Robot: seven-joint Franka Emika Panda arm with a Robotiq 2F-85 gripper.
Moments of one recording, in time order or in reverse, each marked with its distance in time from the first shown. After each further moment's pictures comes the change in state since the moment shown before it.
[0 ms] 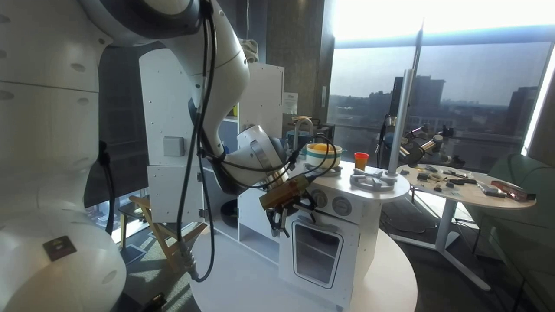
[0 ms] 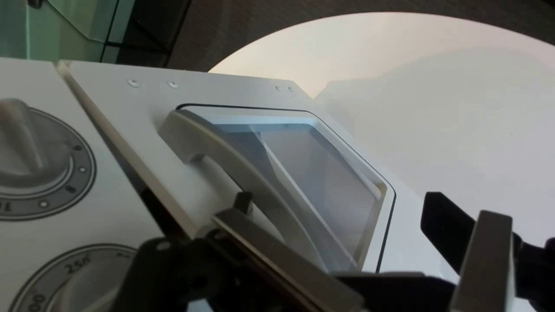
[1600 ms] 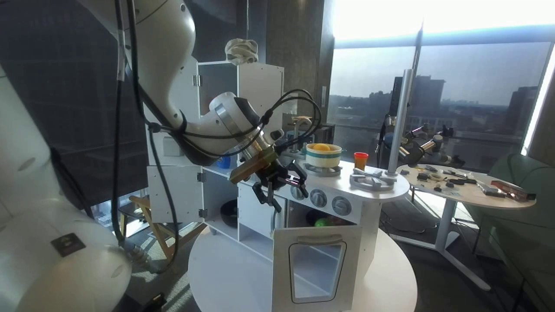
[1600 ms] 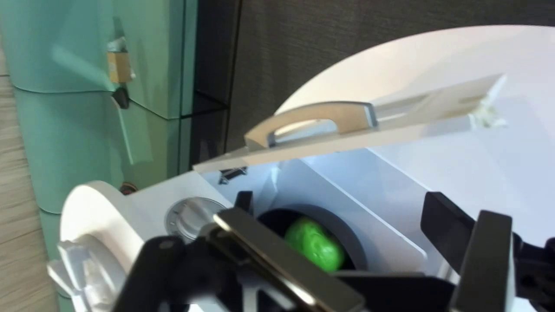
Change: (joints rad) arm 0.073 -0.371 0.039 -0.156 0.074 -0.260 0.261
